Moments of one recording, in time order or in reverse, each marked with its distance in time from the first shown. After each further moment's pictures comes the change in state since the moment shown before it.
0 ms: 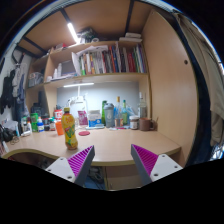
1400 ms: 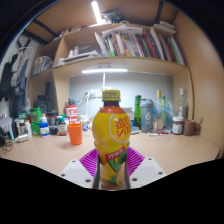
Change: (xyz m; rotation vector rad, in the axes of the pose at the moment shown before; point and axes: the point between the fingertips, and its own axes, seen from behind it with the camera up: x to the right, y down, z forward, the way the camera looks) arm -0.216 0.017 0.226 -0.002 -0.110 -0.037
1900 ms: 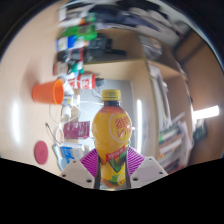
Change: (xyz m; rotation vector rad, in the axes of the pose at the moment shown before) arm -0.027 -0.188 0.149 0.259 0.105 -1.579
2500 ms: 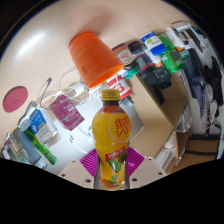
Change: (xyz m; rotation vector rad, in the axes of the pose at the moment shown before) arm -0.019 -0.085 0.080 0.134 0.100 -0.954
